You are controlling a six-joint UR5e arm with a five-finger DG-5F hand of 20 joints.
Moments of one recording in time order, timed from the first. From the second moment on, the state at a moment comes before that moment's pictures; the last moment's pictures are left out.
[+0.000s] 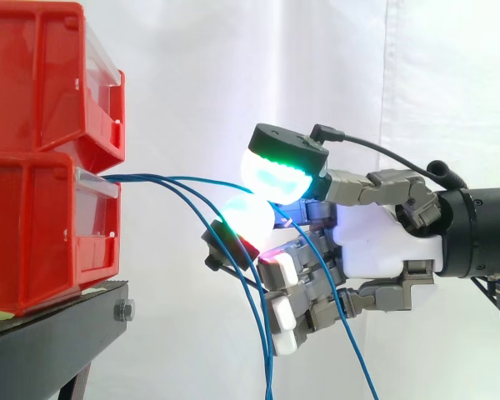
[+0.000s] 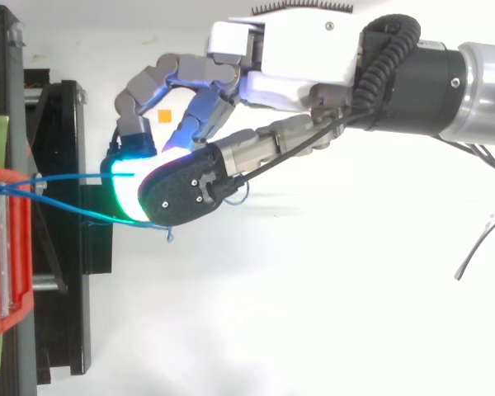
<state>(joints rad) 0.04 -2.32 -1.15 -2.83 -1.48 -0.10</state>
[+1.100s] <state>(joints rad) 0.04 -2.32 -1.15 -2.83 -1.48 -0.10</state>
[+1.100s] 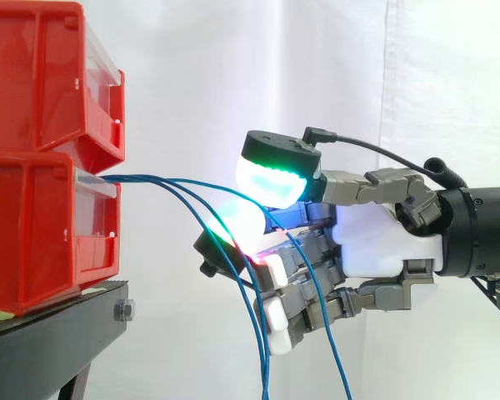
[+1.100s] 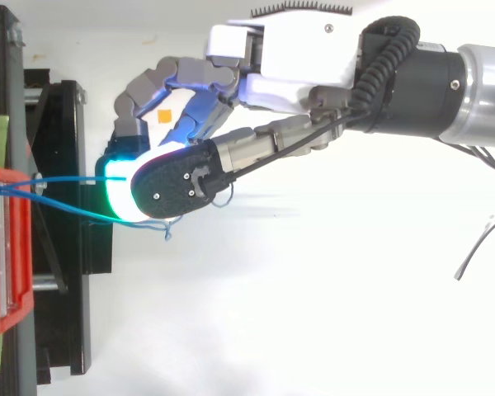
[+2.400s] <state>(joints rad) 0.04 -2.32 -1.15 -2.91 -1.49 -0.05</state>
